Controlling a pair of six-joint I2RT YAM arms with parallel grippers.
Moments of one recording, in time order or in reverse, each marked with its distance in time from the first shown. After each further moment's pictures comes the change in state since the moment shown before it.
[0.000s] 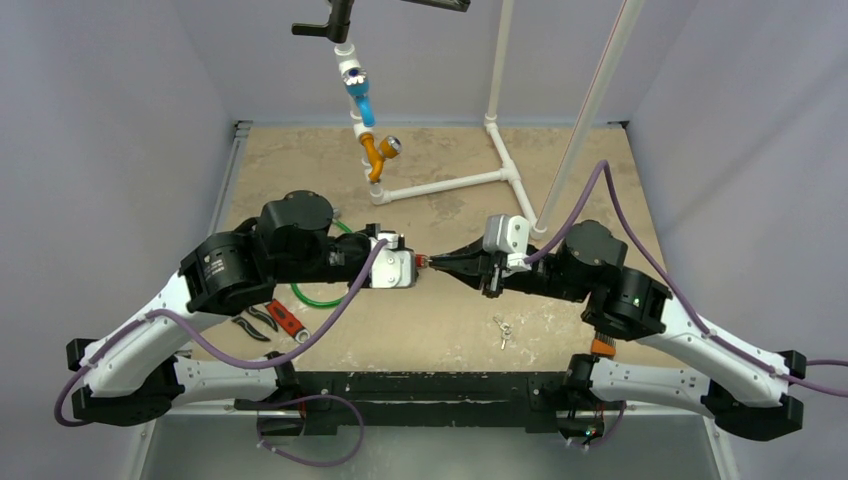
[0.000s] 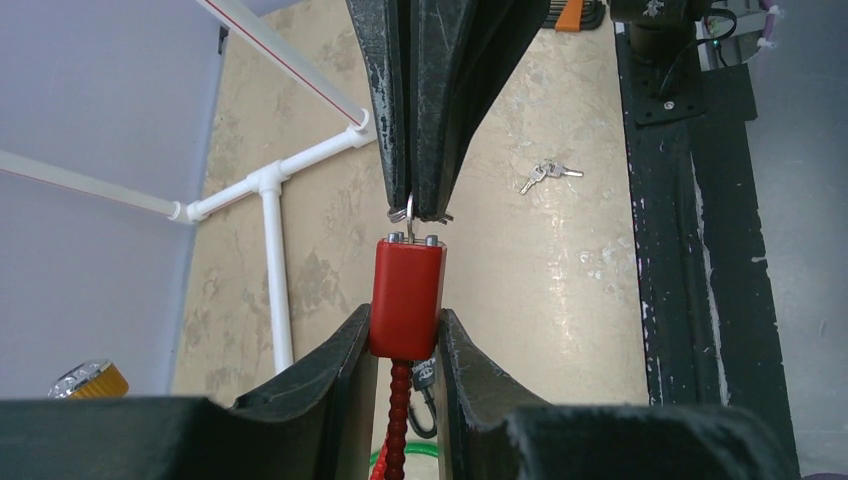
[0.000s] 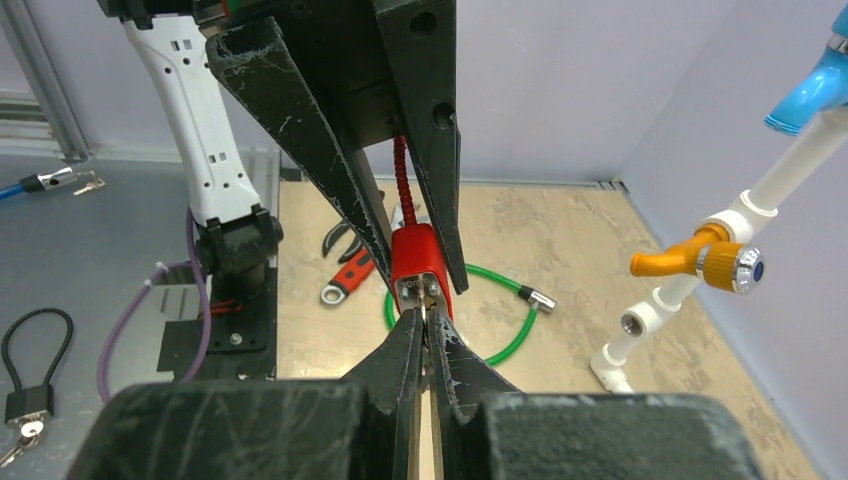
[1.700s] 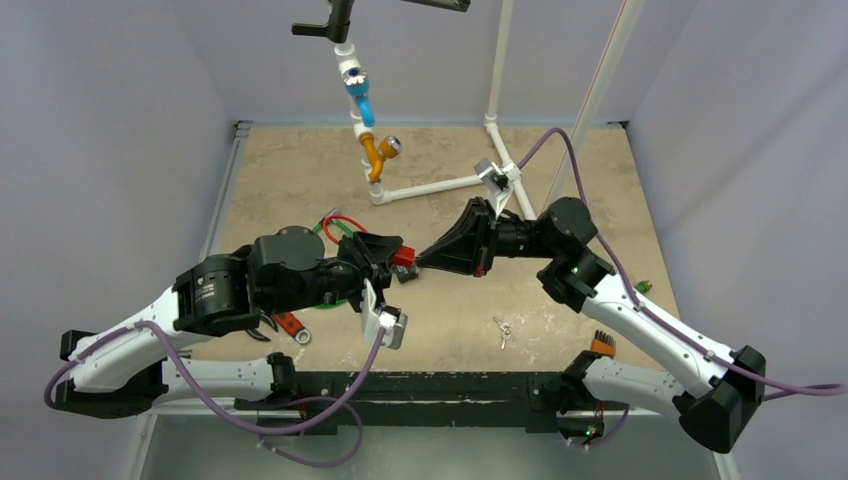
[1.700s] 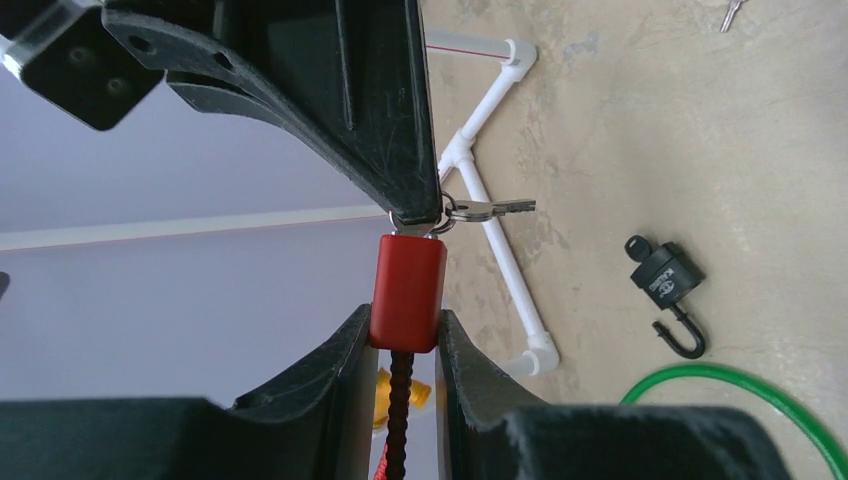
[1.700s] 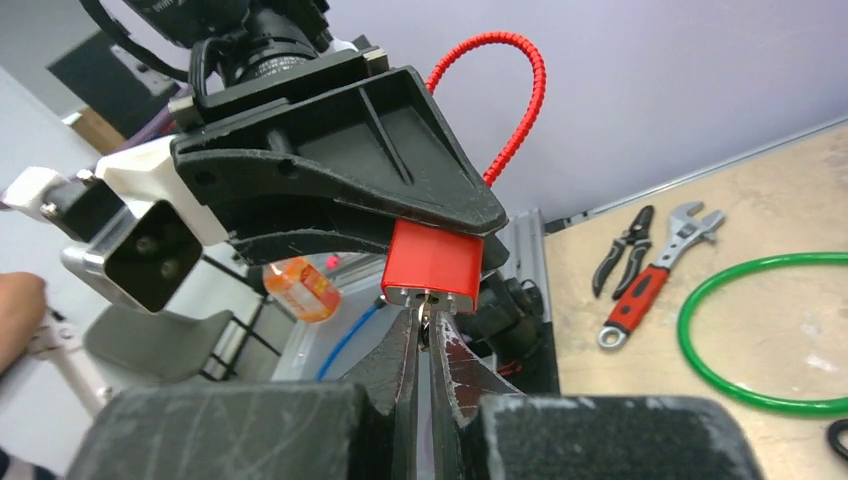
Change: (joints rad) left arm -0.170 -0.084 -0.107 0.032 -0.319 0.598; right arm -0.355 0.147 -0.239 0.632 -0.584 0.940
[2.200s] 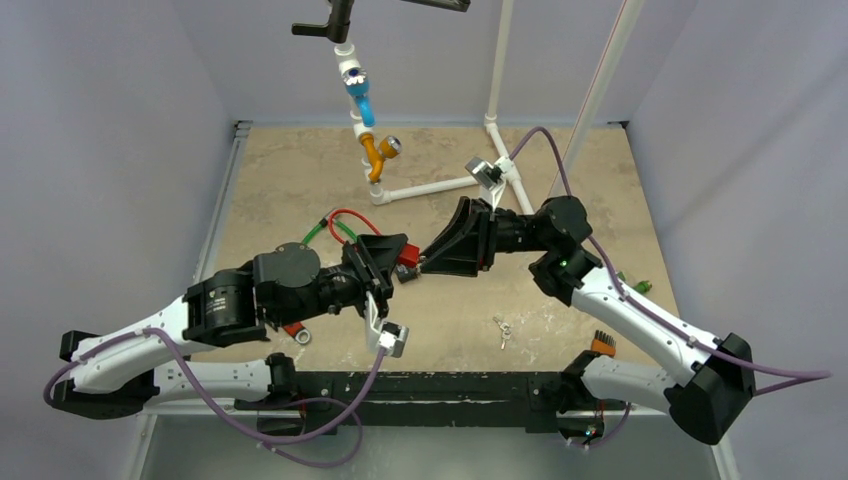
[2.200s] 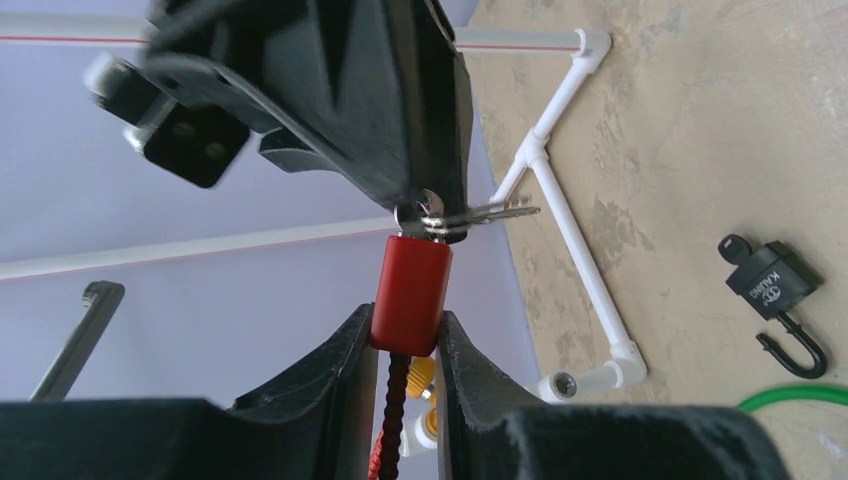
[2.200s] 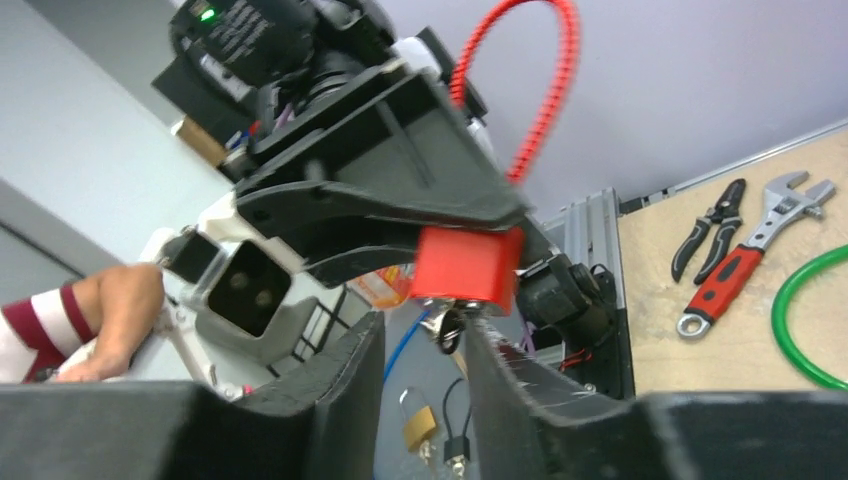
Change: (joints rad) left arm -0.042 -0.099 -0.196 0.225 -0.074 0.198; right arm -0.055 0.068 -0.044 0.237 -0.134 0.278
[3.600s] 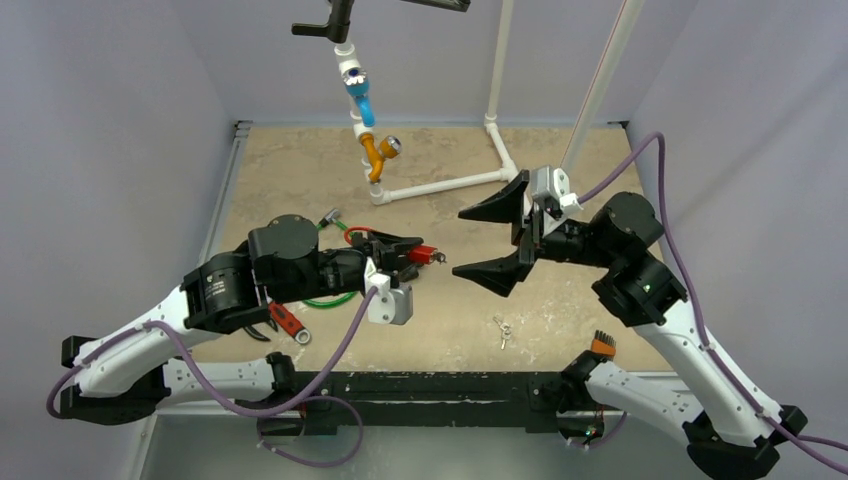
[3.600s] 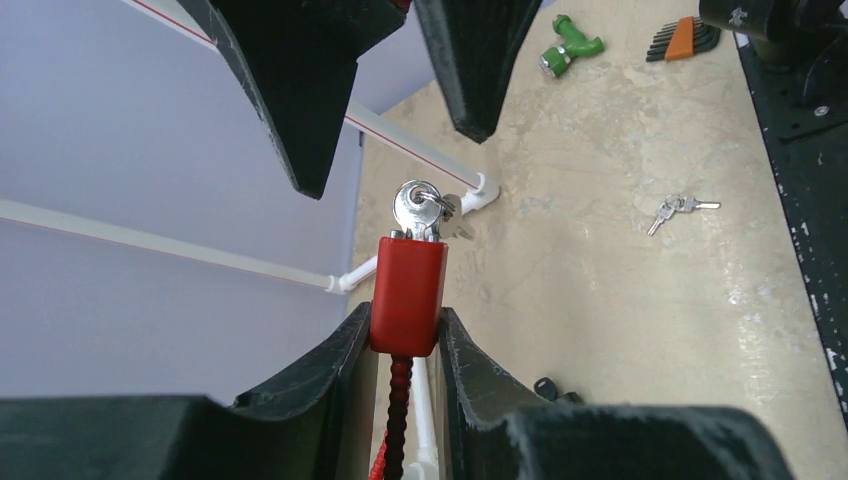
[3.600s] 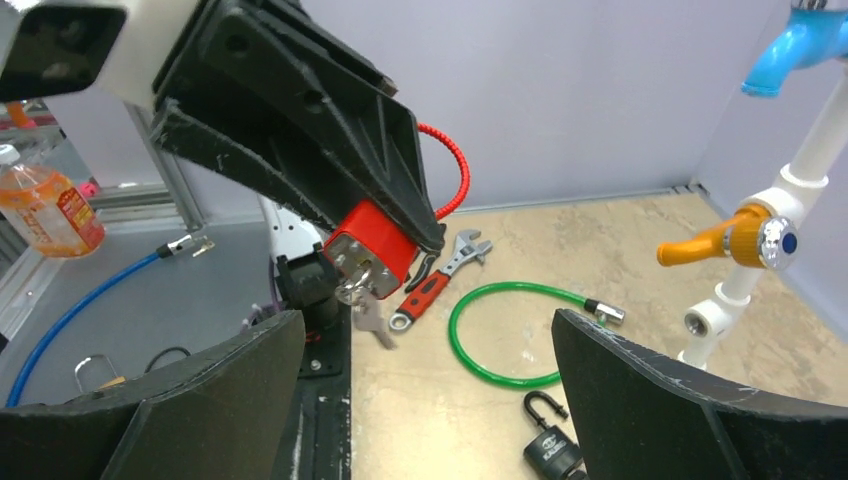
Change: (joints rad) left arm 0.093 0.076 0.133 0.008 0.231 -0.516; right arm -0.043 -0.255 0.273 -0.753 0.198 -0.873
